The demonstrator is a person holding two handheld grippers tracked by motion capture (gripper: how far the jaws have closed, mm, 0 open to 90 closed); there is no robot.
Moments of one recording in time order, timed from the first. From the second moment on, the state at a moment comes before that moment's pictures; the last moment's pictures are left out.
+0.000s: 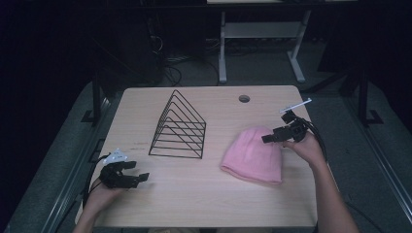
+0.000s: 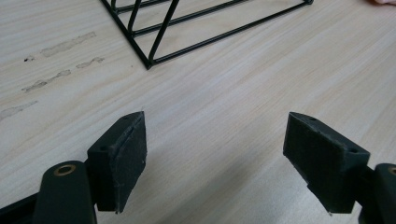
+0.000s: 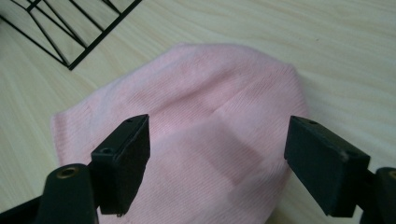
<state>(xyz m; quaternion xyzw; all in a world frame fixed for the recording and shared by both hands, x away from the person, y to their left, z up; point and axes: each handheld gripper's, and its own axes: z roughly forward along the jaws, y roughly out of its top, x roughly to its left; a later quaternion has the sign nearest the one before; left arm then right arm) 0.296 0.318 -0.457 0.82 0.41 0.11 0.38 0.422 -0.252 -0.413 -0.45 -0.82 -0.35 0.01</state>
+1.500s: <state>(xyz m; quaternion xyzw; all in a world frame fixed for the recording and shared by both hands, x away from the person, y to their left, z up) 0.300 0.330 -0.460 0.82 0.42 0.11 0.37 0.473 -0.242 -0.453 -0.48 -0.82 -0.30 0.07</state>
